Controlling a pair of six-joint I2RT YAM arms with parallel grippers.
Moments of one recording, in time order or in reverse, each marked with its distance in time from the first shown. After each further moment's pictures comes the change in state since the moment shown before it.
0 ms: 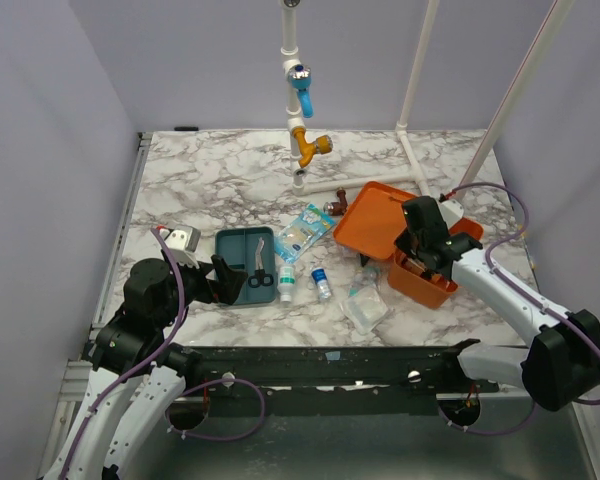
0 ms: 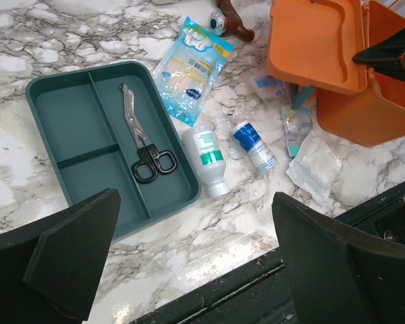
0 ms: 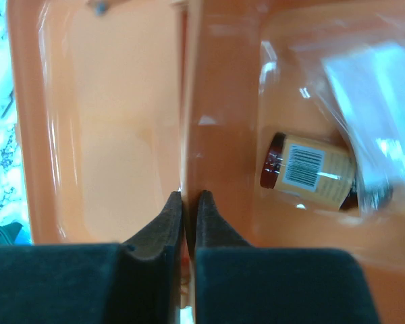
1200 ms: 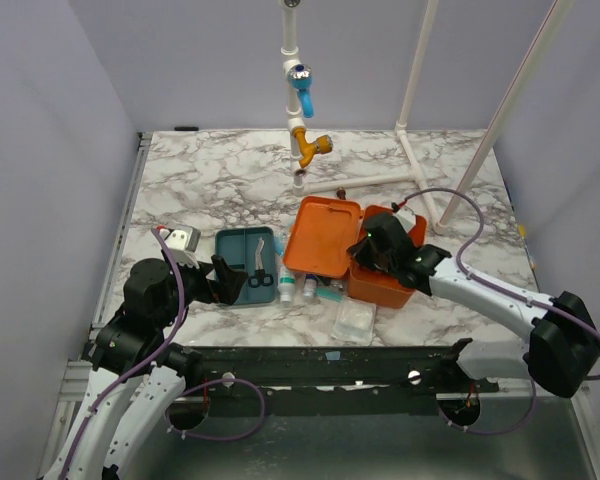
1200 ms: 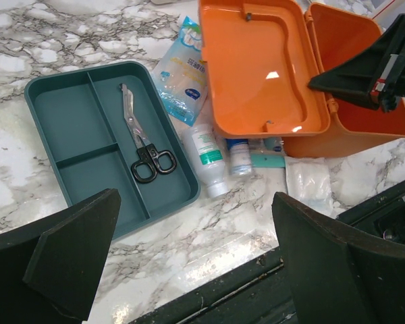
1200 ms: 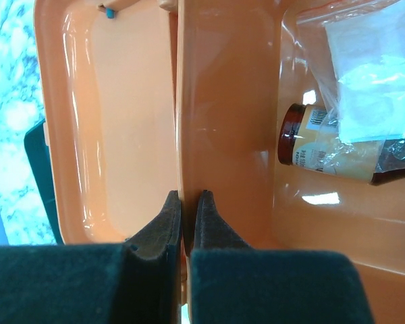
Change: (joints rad) left arm 0.000 0.000 0.000 0.000 0.003 0.000; right arm 0.282 0.026 -0.041 0.172 -0.103 0.087
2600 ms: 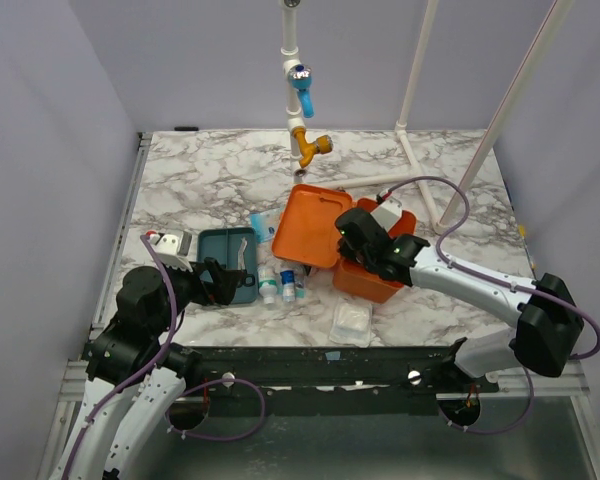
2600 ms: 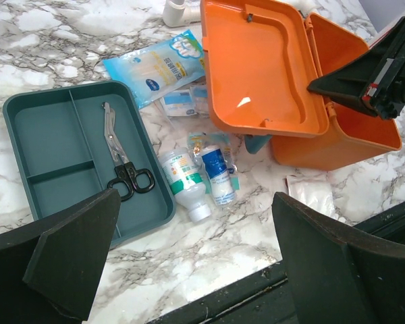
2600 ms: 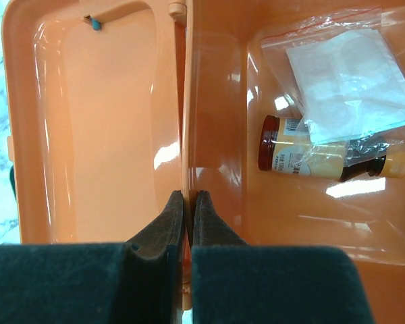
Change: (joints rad) left arm 0.000 -0.059 0.000 -0.002 -0.065 -0.003; right arm 0.151 0.159 0.219 -0.109 0.236 0.062
